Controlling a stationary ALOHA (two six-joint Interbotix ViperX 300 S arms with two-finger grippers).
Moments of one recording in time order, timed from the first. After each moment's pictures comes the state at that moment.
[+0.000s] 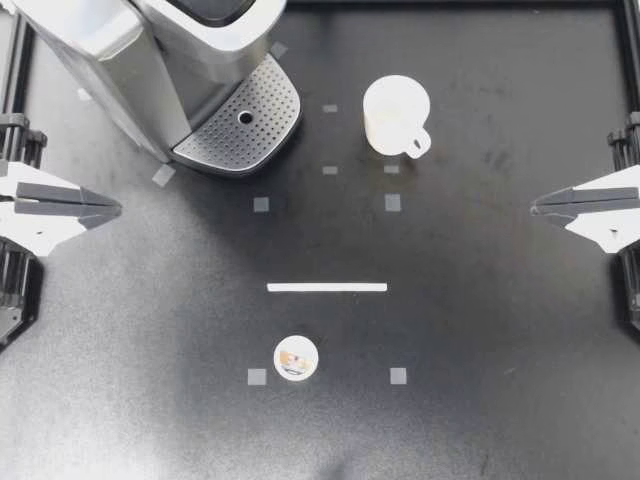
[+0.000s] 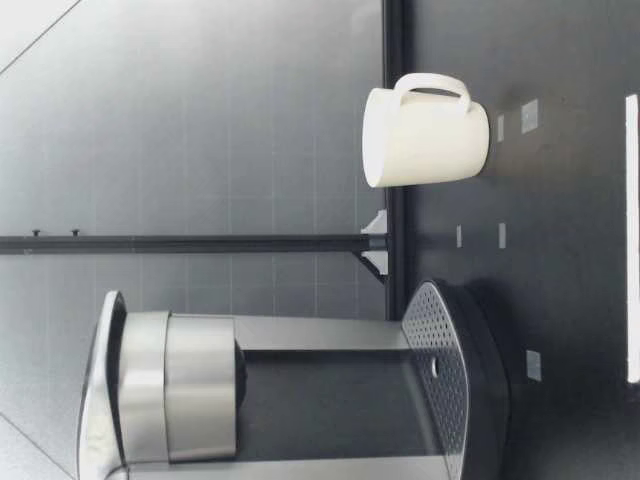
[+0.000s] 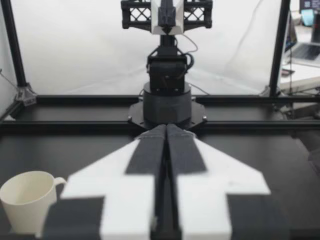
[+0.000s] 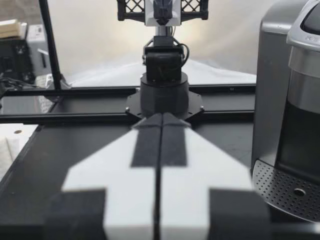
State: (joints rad) left arm 0.00 -0.96 1.17 0.00 -0.30 0.00; right arm -0.01 -0.96 1.17 0.00 -0.30 0.00
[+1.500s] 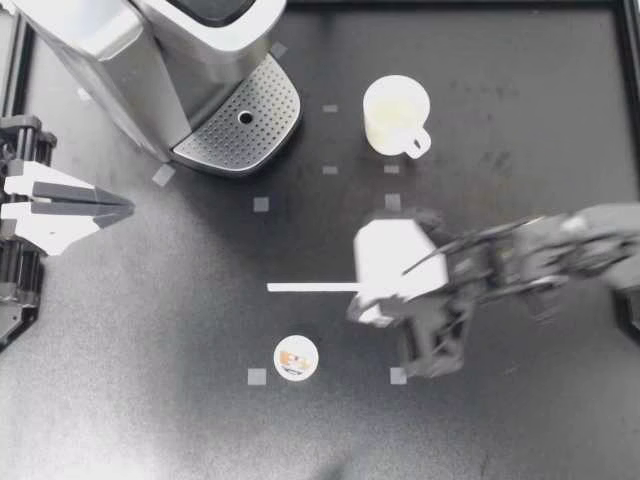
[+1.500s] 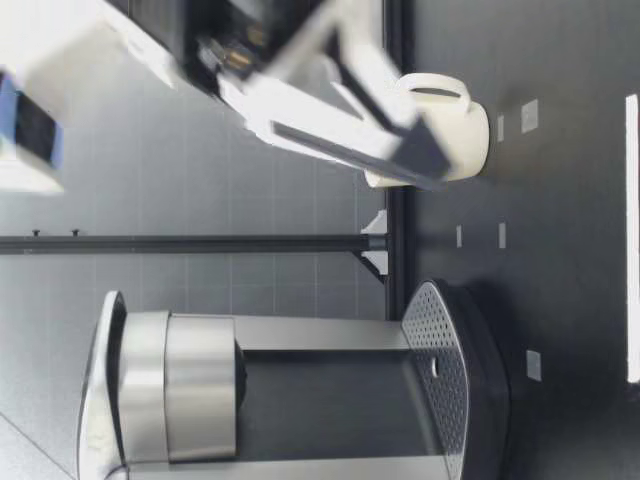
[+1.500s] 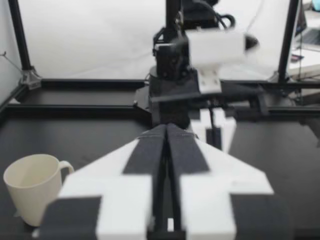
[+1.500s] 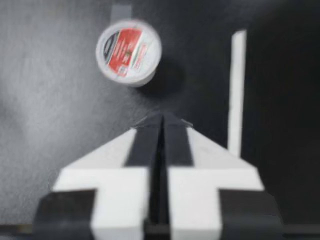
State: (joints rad) left arm 0.02 -0.93 1.18 0.00 -0.30 0.00; right arm 0.12 -0.01 0.57 0.02 0.35 0.00
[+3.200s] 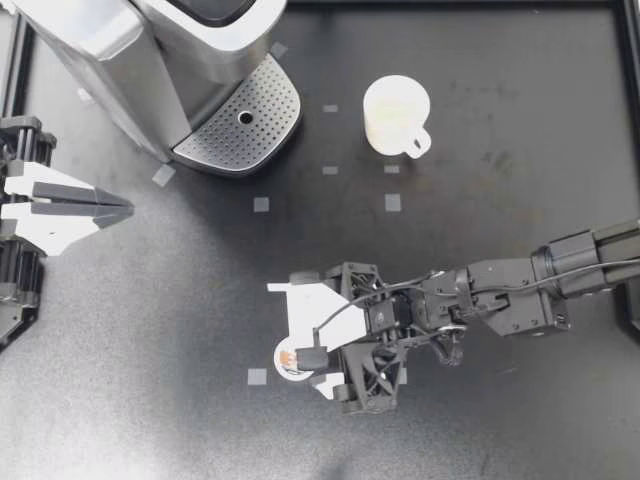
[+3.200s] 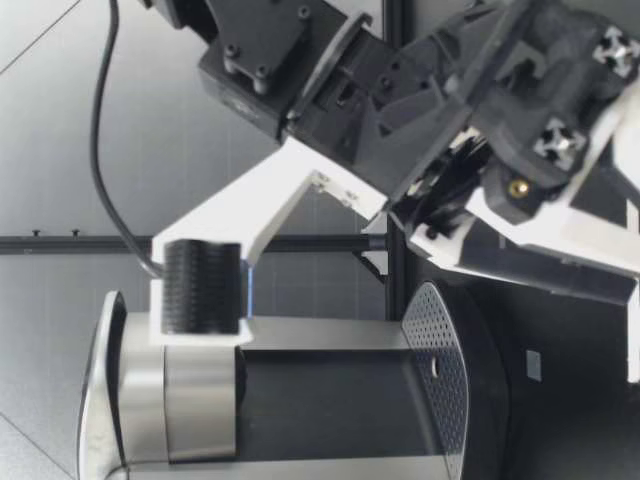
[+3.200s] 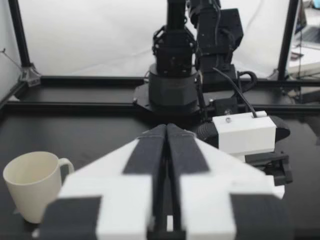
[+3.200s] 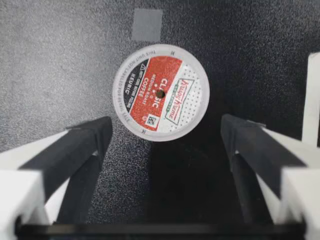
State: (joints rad) left arm 0.02 -0.93 1.18 0.00 -0.29 -0.01; right arm 0.16 0.27 0.44 0.06 0.23 0.01
